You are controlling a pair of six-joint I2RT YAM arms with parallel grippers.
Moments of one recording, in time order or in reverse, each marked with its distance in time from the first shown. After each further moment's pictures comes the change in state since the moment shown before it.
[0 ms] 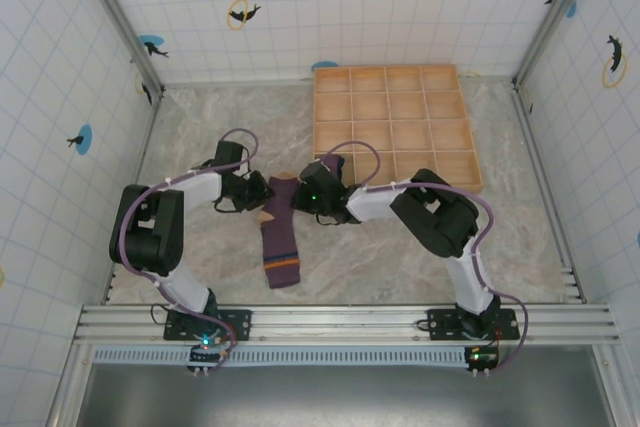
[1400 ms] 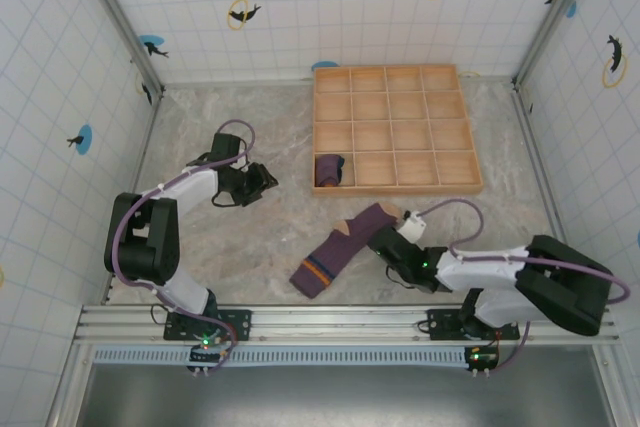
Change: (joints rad) left arm 0.000 -0.060 0.047 -0.061 0.009 0.002; right arm 0.144 -0.843 -0.889 -0.059 0.576 0.461
